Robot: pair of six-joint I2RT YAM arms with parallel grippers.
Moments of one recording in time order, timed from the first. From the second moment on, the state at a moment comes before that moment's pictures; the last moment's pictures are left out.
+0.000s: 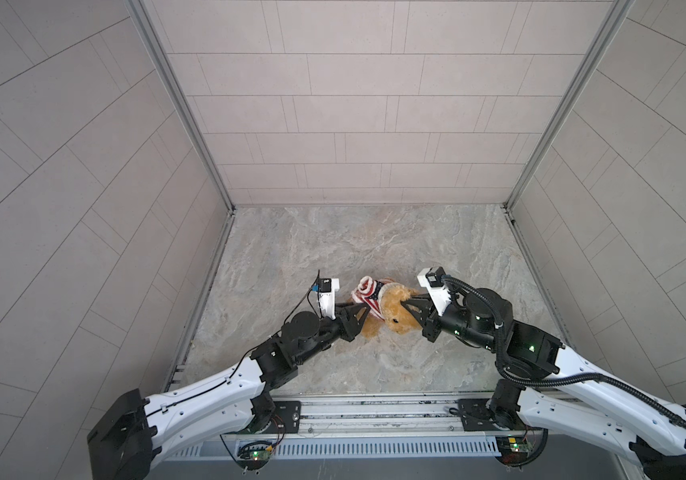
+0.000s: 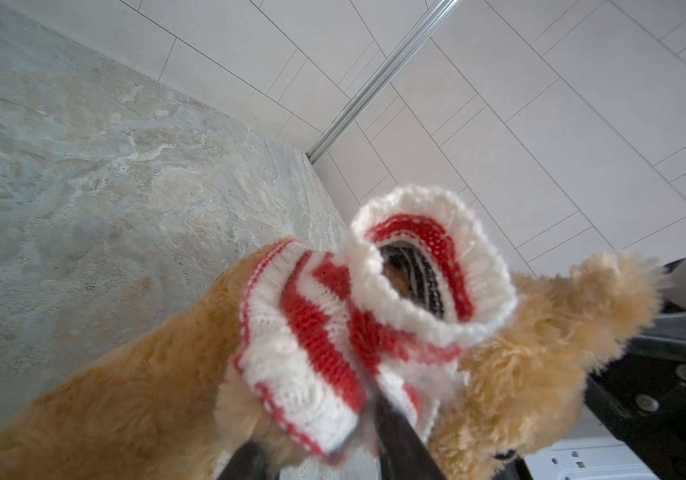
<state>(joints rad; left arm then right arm) -0.94 0.85 0.36 0.36 -0.06 -0.79 0.90 0.76 0.76 -0.28 -0.01 0.23</state>
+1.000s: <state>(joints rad) -0.87 0.85 0.32 0.35 -0.09 -0.90 0.90 0.66 0.68 -0.21 0.01 0.26</state>
